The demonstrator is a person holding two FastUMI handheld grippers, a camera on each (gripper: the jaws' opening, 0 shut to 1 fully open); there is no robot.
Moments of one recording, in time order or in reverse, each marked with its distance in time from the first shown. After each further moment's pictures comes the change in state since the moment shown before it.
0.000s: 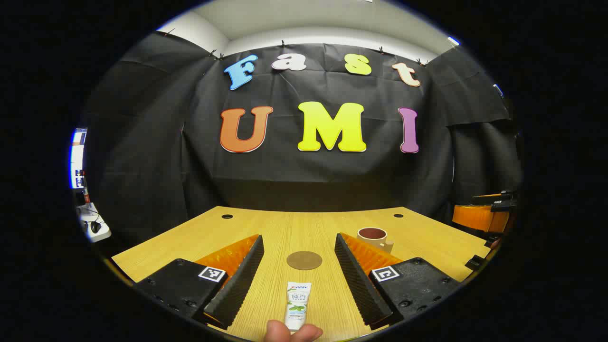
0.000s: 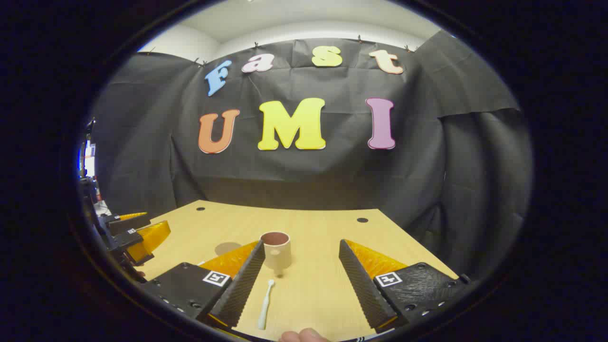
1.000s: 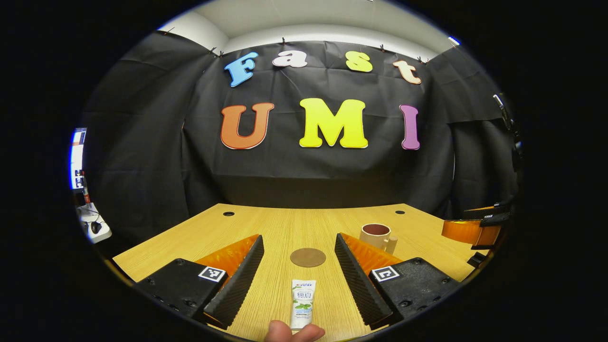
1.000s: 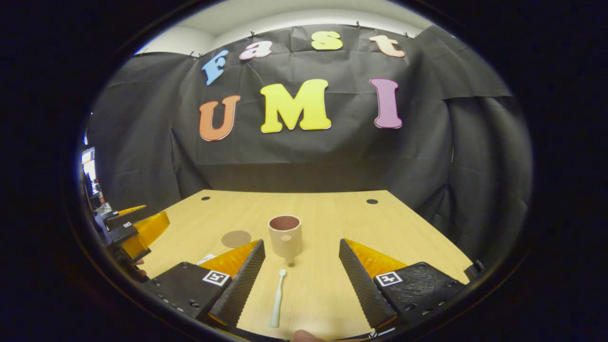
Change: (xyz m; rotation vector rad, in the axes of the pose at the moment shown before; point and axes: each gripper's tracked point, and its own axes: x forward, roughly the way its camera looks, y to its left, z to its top) left arm -0.001 0.009 -0.012 0.006 0.035 0.003; right arm 0.015 0.021 -0.035 0.033 0.104 0.028
